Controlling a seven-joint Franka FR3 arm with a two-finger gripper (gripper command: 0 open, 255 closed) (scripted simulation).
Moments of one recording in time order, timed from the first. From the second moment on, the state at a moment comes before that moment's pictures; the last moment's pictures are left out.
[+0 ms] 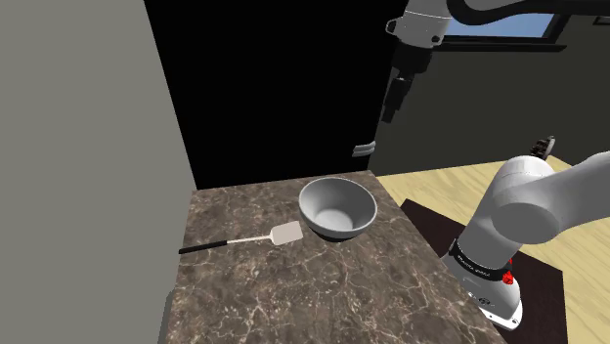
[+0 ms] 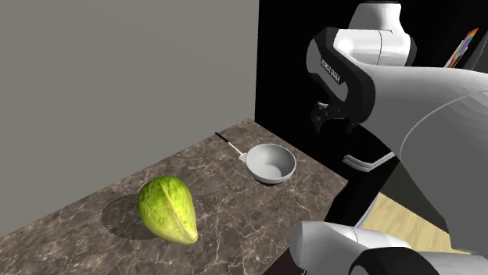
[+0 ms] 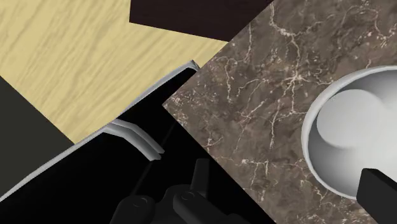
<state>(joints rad) 0.02 -0.82 0.04 -2.41 0.02 1.67 -0.11</state>
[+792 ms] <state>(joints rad) 0.12 -0.56 0.15 -2.38 0.08 1.90 -0.15</state>
